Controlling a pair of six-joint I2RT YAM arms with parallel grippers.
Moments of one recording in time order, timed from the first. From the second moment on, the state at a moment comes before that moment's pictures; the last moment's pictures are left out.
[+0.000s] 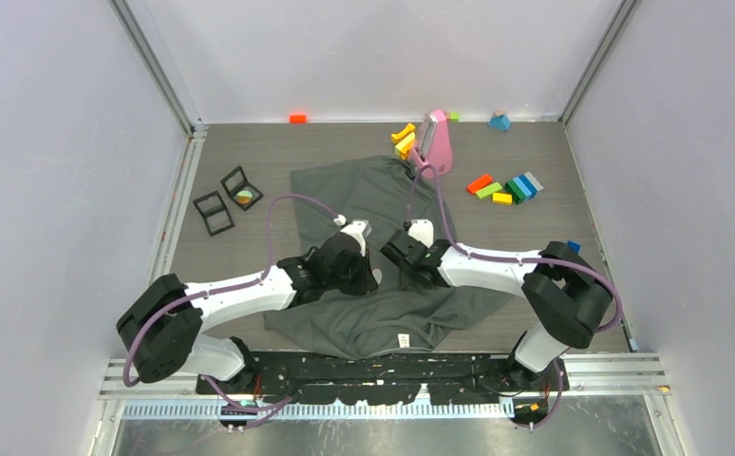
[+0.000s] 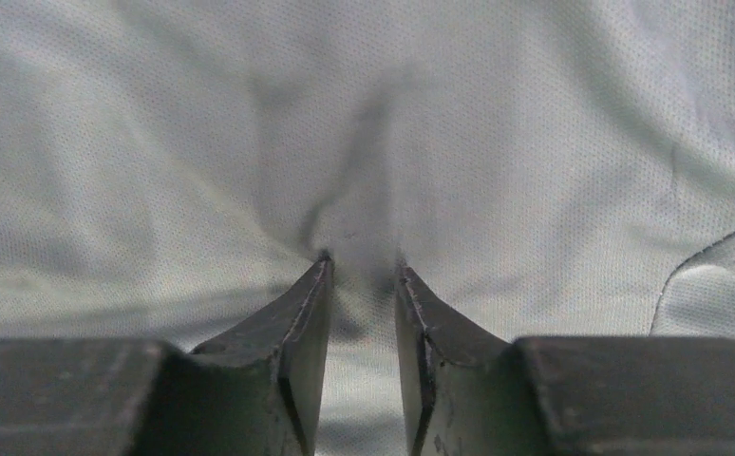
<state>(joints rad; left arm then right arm) -0.92 1.36 0.70 -0.08 -0.01 -0.68 0.90 1.60 0.88 -0.48 0.38 0.81</state>
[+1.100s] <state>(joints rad) -1.01 1.64 0.81 -0.01 -0.12 -0.82 0.89 1.27 0.55 -0.13 0.26 0.87</state>
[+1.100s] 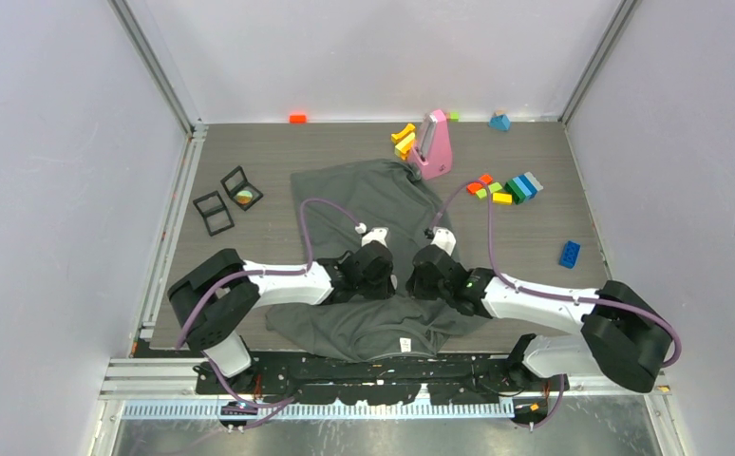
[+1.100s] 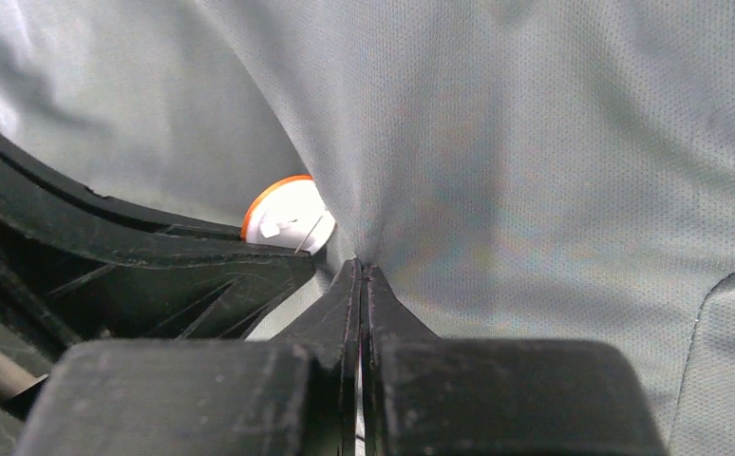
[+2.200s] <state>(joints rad) -1.02 1.68 0.84 0.02 -0.09 -0.82 0.89 1.29 0.46 0.06 0.14 0.80</state>
